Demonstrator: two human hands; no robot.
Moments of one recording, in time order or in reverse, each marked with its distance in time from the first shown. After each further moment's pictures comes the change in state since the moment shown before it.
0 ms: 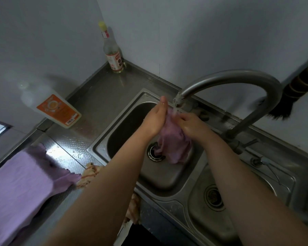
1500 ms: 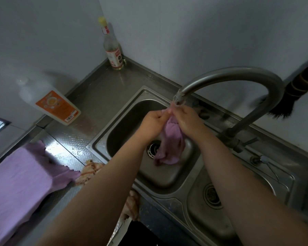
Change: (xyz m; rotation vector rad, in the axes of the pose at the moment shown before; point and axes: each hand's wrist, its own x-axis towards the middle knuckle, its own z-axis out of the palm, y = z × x) left_hand -0.013 -0.018 0.001 -0.103 0.004 0.022; right_hand -0.002 -0.017 0.009 0.205 0.060 -0.042
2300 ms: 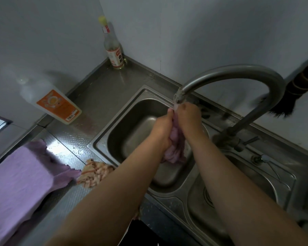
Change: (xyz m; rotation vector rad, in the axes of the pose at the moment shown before) left_hand -0.009 0.024 0.041 -0.743 0.164 -0.513; right_hand 0.016 0.006 0.020 -0.567 0.452 -0.139
